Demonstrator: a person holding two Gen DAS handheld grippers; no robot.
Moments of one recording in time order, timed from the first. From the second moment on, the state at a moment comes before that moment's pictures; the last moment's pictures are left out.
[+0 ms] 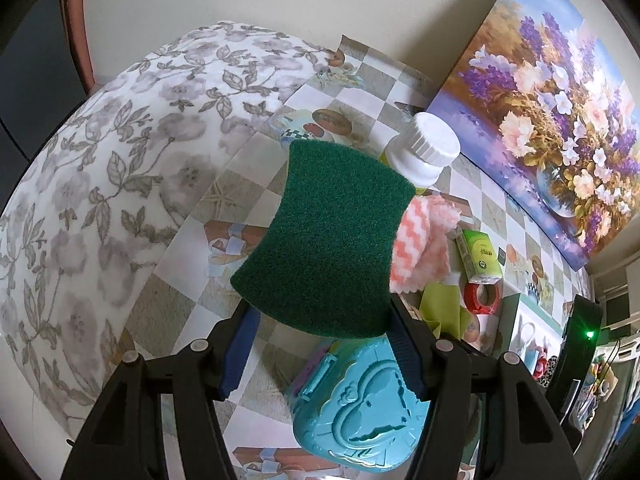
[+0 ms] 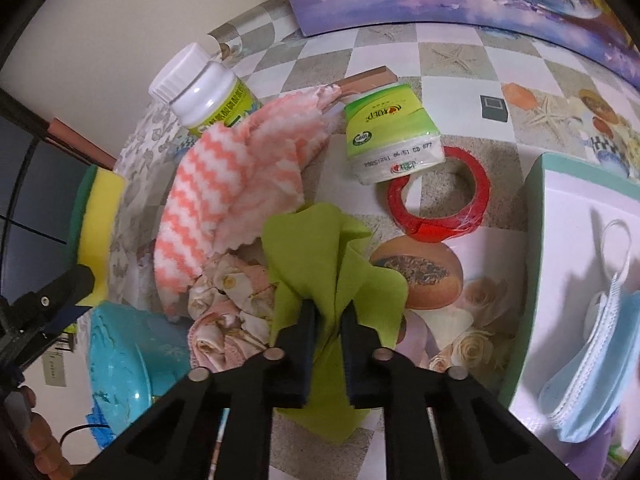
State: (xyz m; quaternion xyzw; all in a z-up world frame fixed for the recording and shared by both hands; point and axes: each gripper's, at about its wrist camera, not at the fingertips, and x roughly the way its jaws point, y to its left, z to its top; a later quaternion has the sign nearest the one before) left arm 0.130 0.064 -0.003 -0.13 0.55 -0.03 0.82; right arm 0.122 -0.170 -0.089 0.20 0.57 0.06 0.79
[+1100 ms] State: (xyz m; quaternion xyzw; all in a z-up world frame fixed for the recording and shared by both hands) left arm 0.084 -0.081 0.068 -0.10 0.50 -0.14 0.85; right arm 0.027 -0.305 0.063 0.24 0.41 -0.06 0.88
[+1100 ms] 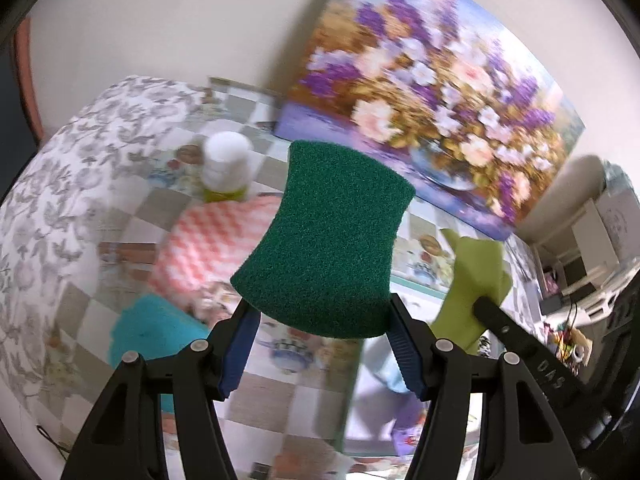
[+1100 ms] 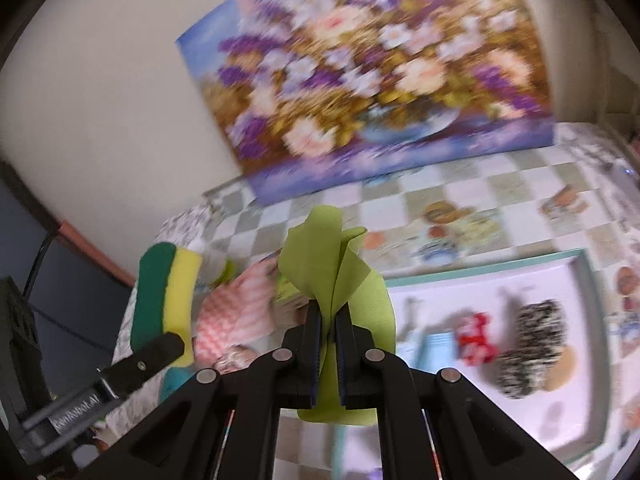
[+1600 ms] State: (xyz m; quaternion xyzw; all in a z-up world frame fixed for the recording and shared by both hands) left arm 0.064 -0.169 0.055 -0.06 0.51 -0.19 0.84; right arm -0.050 -0.425 0.075 0.28 0.36 -0.19 0.87
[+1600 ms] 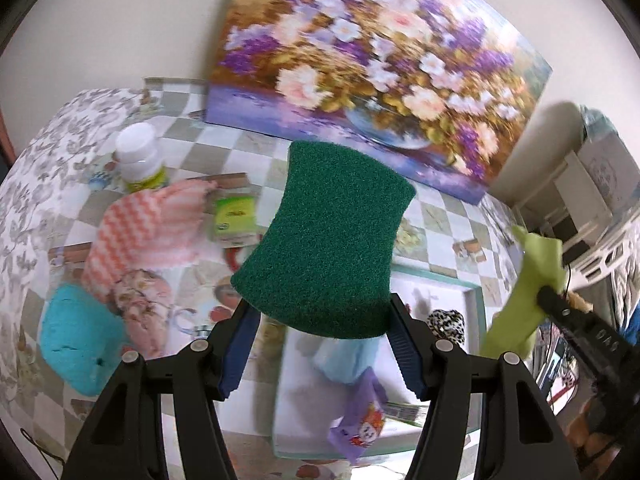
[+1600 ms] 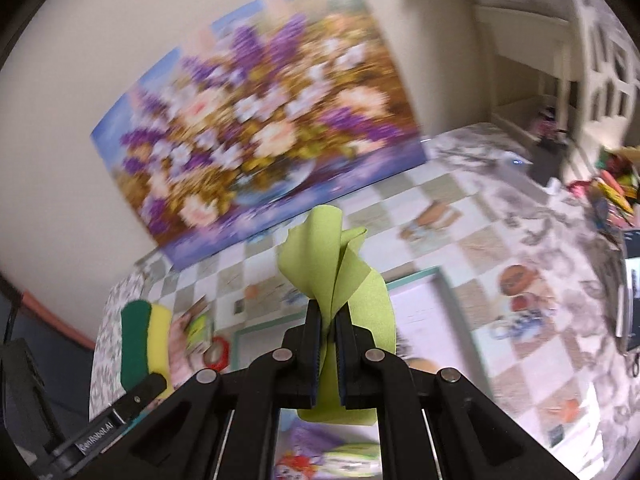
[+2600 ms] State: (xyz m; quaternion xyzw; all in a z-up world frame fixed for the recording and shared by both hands) left arm 0.072 -0.235 -0.055 0.01 0.59 -0.21 0.78; right arm -0.030 -0.473 -0.049 0.34 0.50 -0.21 0.77
